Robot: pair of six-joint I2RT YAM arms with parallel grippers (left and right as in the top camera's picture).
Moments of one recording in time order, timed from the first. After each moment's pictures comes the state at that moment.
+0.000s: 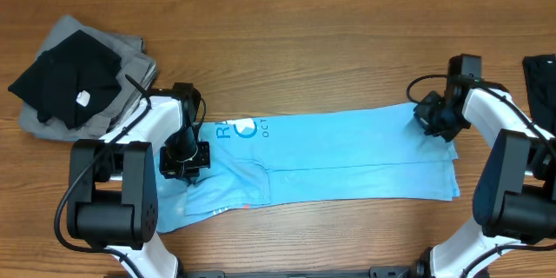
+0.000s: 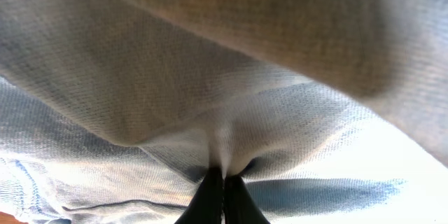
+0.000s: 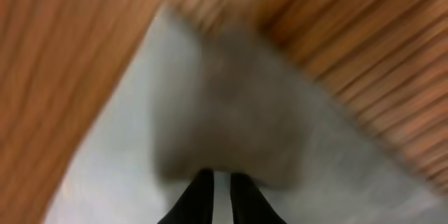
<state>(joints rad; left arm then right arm) -0.08 1.87 1.07 -1.09 0.00 -0.23 -0.21 1.88 1.13 -0.65 -0.04 0.62</state>
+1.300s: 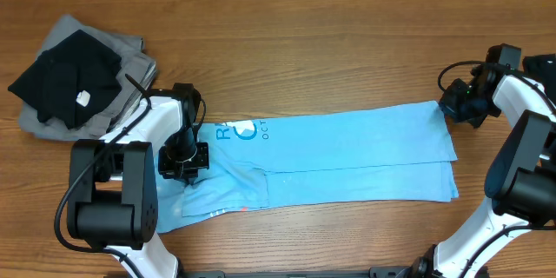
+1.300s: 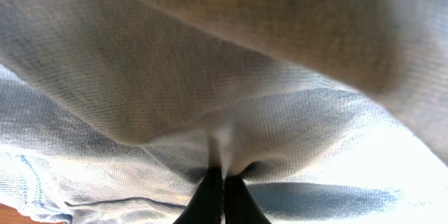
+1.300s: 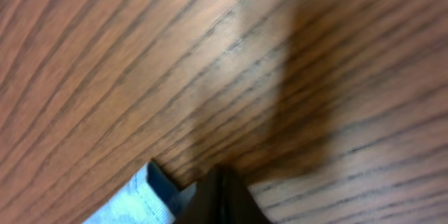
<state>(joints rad) -0.08 1.87 1.07 -1.09 -0.03 -0.23 -0.37 2.03 1.33 -0.68 -0.17 0.31</state>
